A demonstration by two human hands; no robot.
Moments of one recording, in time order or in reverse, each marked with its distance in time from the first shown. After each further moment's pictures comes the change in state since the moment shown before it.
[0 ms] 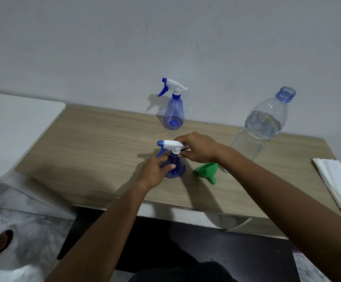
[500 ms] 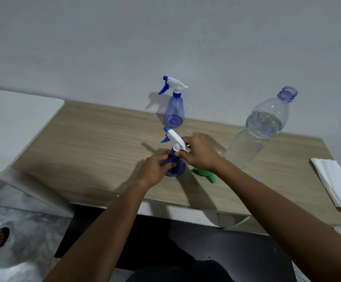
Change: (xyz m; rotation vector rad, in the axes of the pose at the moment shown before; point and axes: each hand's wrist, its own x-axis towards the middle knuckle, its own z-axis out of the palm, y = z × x) left_hand 0.002 -0.003 0.000 0.027 0.028 0.026; right_hand -0.011 -0.004 0.029 0.195 0.251 0.123
